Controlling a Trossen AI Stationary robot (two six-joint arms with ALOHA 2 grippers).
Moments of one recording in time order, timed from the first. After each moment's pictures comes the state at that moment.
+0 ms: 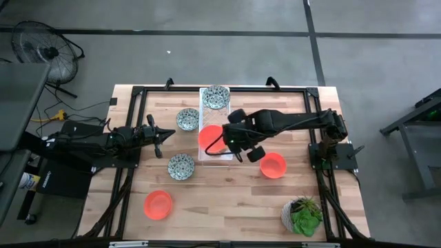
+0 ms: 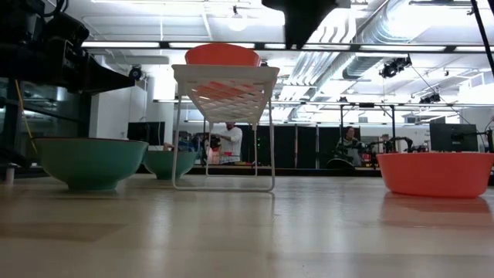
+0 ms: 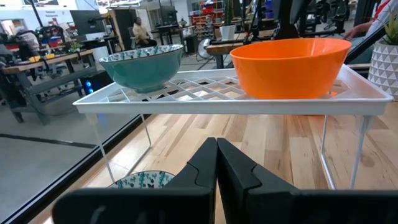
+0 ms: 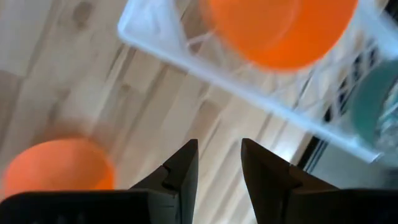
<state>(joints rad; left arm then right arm) -0.01 0.10 0.01 0.05 -0.35 0.11 0.10 1.88 1.97 -1.42 0.28 -0.42</state>
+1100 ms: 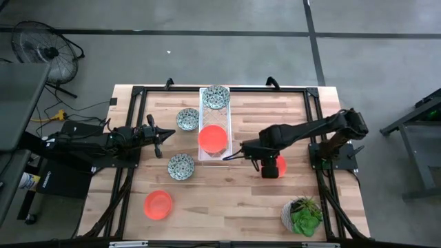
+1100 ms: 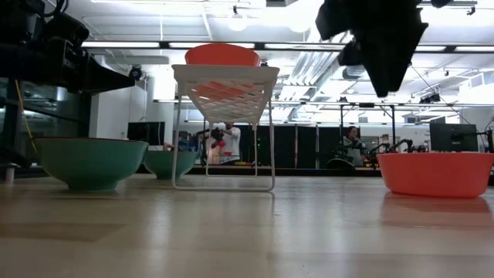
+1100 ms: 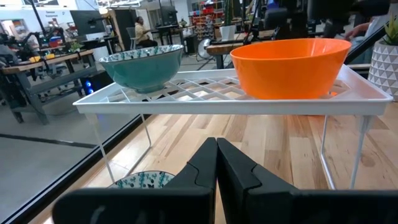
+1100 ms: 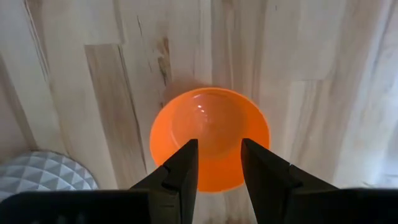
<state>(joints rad) -0.01 0.10 0.01 0.05 -0.35 0.11 0.16 1.66 1.39 -1.30 -0.02 0.21</state>
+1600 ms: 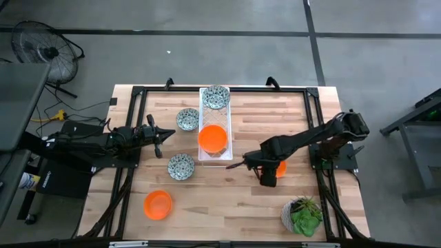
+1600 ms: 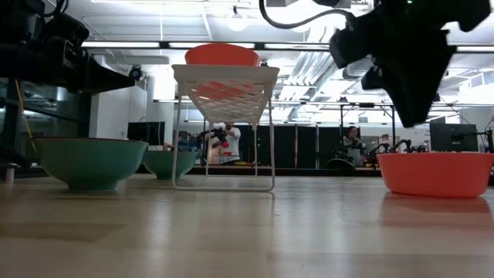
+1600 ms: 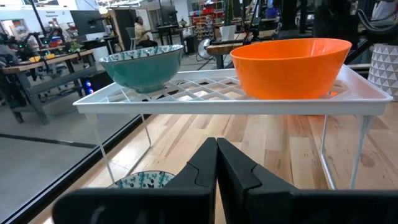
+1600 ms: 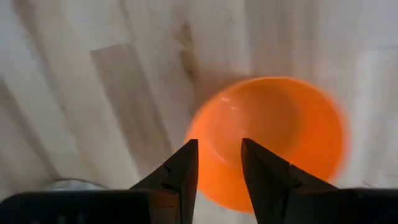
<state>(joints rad) -0.01 0.10 0.01 0.05 -0.35 0.11 0.24 1.66 1.21 -1.11 -0.07 0.46</state>
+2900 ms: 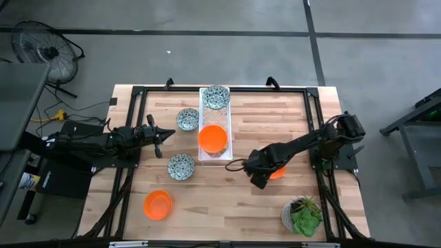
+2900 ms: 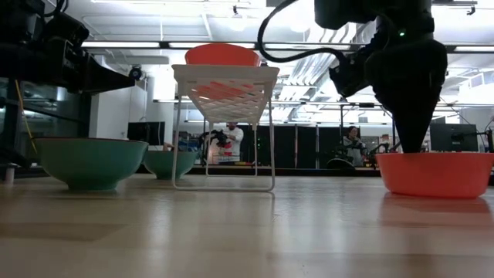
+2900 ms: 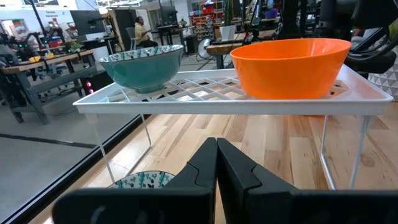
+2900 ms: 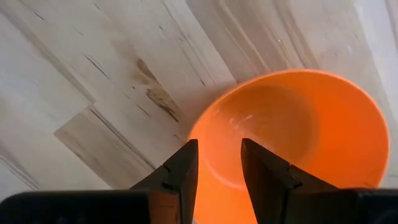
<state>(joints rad) -0.01 0.10 0.01 0.05 -0.35 0.11 0.27 1.72 1.13 -0.98 0.01 0.89</state>
